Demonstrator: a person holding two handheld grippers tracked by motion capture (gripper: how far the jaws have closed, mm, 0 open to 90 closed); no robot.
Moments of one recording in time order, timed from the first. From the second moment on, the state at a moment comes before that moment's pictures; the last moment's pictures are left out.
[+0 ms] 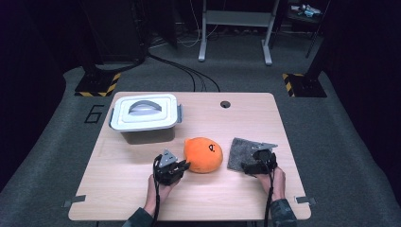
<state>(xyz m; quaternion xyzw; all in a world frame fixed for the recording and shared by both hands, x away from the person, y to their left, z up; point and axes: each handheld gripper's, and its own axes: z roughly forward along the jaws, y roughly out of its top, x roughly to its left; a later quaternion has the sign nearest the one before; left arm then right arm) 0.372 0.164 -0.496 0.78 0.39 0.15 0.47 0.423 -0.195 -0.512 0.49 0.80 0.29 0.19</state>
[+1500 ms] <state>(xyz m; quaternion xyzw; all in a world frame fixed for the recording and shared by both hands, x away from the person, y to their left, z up) 0.377 0.163 -0.492 0.78 0.38 0.14 0.47 0.413 -0.188 -0.446 0.45 0.78 0.41 0.16</state>
